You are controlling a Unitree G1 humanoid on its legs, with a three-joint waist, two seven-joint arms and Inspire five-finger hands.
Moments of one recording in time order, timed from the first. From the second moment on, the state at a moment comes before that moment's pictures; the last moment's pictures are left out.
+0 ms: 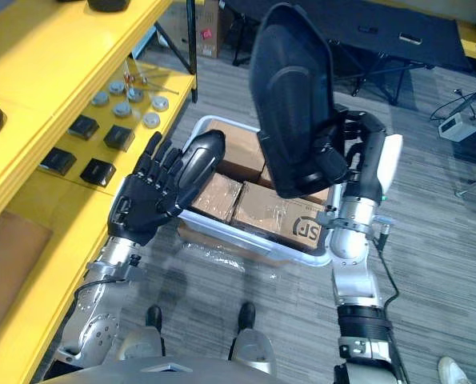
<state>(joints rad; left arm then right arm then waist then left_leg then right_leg) 0.12 0.11 -0.26 -0.24 -0.58 -0.17 -0.09 -0.12 -0.33 -0.12 0.02 -0.23 -0.29 -0.43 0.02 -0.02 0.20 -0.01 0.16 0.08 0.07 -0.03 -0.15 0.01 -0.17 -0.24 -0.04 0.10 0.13</state>
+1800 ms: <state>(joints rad) 0.05 0.12 -0.34 -0.05 -0.80 -0.14 0.13 -0.03 -0.20 0.45 0.13 -0.18 -0.47 -0.41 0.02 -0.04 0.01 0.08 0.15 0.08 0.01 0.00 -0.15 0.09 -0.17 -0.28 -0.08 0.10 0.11</state>
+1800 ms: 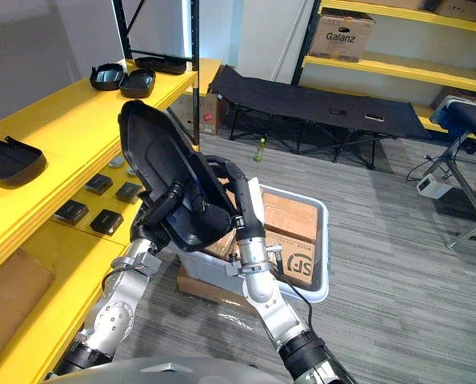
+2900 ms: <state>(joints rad) 0.24 0.00 0.07 -0.23 0.01 -0.22 0.52 0.16 -0.07 0.19 0.12 0.48 -0.24 0.04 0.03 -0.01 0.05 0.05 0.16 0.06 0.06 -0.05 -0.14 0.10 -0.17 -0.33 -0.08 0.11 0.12</state>
